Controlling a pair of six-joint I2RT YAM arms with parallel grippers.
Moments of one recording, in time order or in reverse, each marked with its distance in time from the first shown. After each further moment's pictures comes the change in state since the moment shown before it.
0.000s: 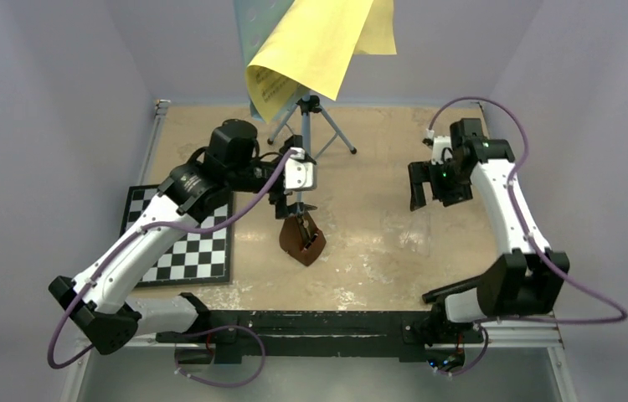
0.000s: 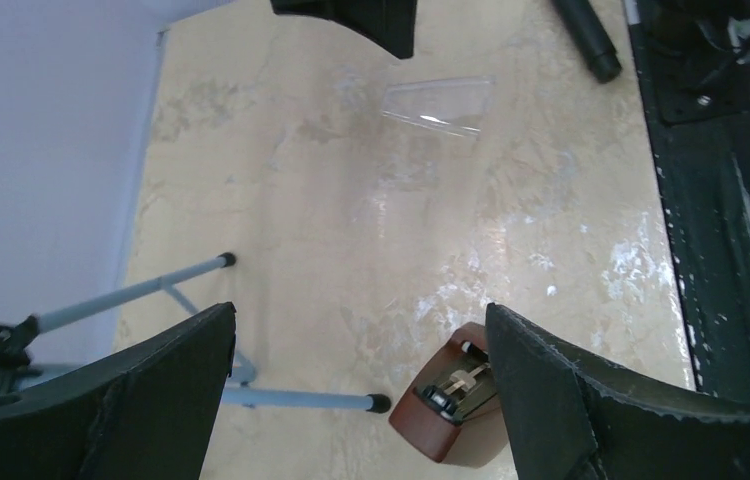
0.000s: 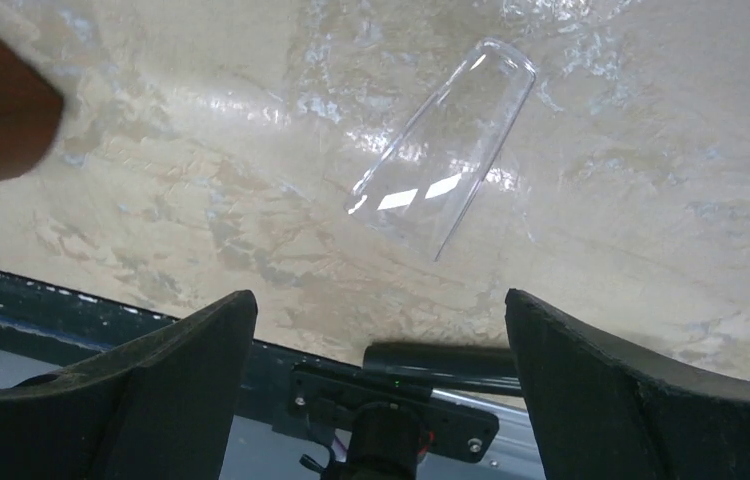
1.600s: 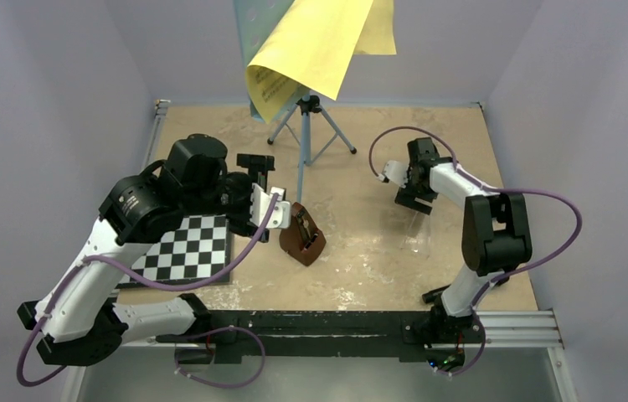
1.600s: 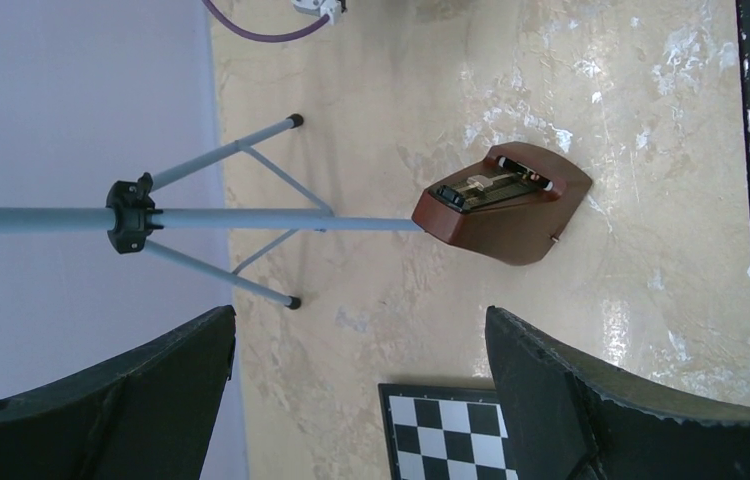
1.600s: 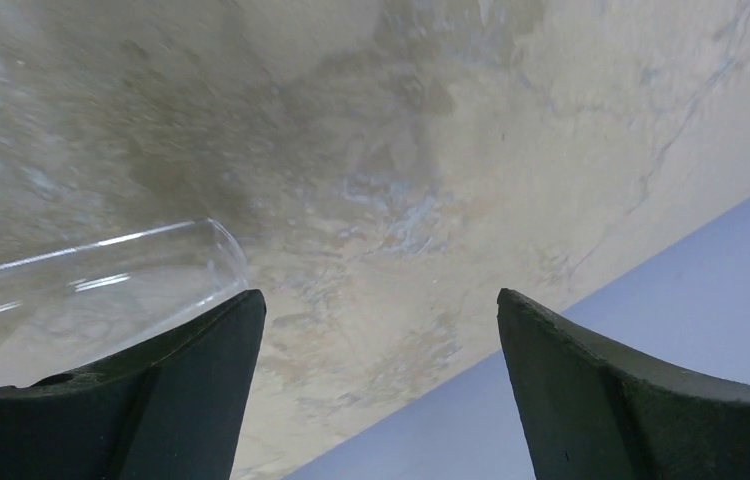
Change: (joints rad) left arm -0.138 -0.090 0.265 -0.530 -0.351 0.302; right arm 0.101 0.232 -0.294 0.628 0.404 -0.918
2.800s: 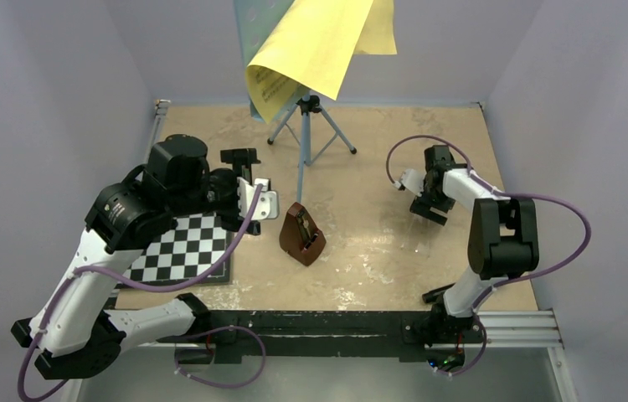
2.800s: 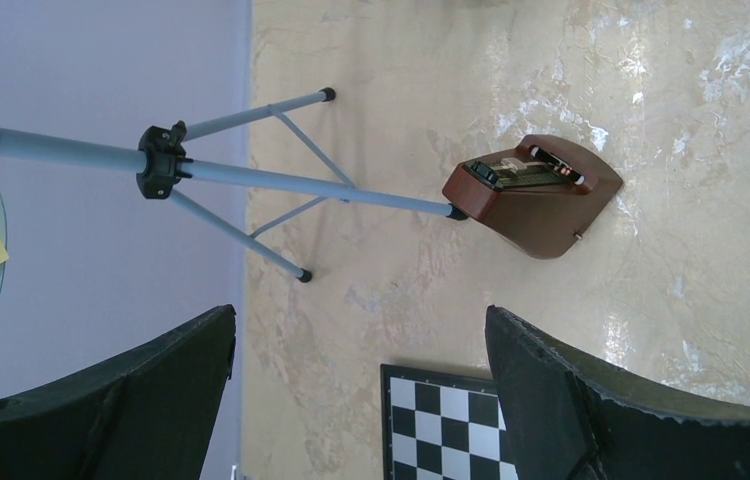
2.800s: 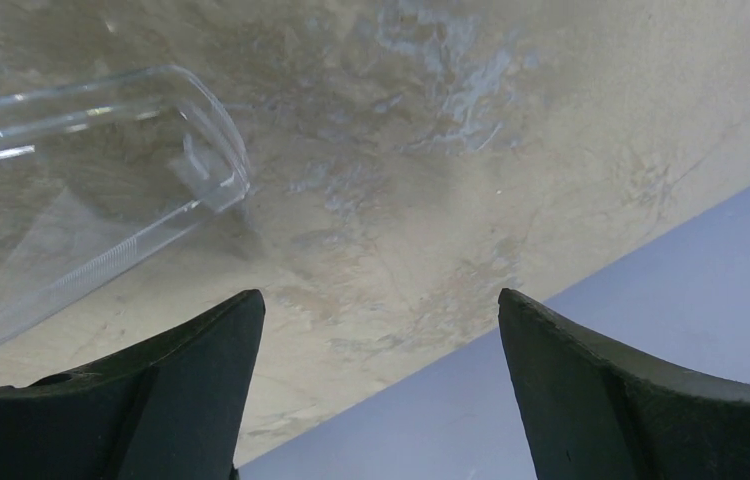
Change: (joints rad) left arm 0.101 -0.058 -0.044 0.046 0.015 -0.027; right arm -0.088 -0.050 -0.079 -0.045 0.035 -0.023
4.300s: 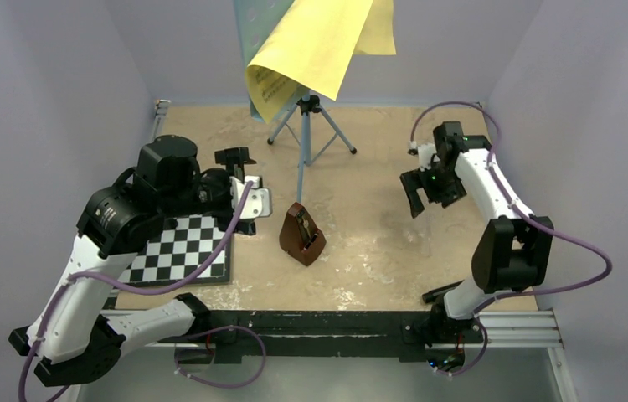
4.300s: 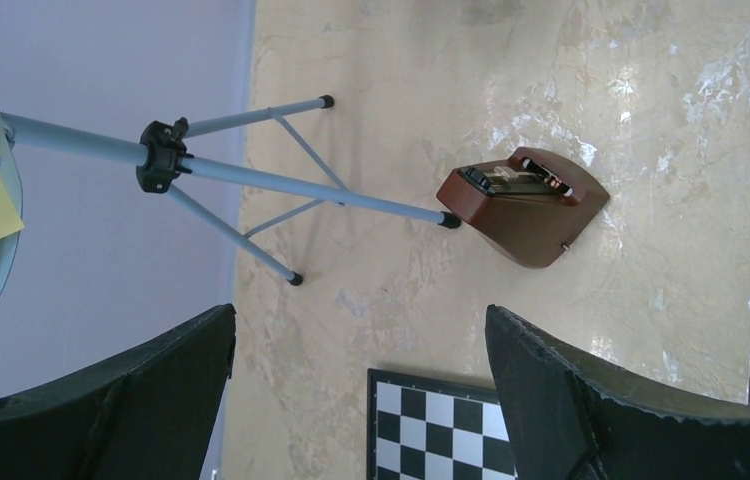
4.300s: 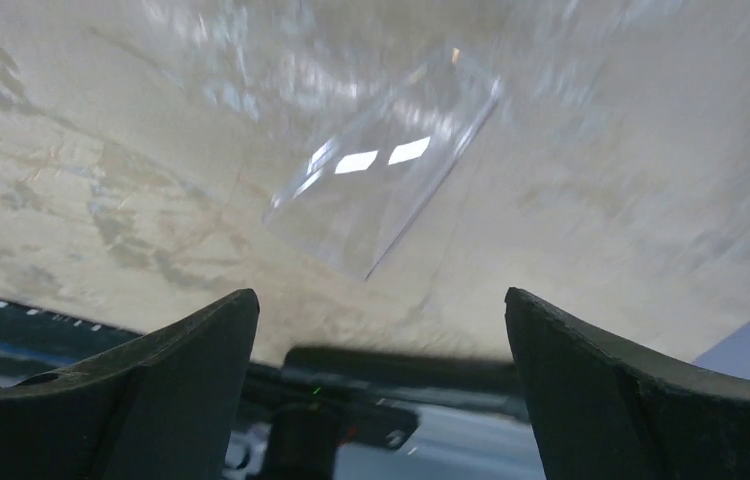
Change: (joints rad) left arm 0.042 -0.027 0.000 -0.006 0.050 -0.029; right arm 0.060 -0.068 0.336 -0.487 -0.363 0.703
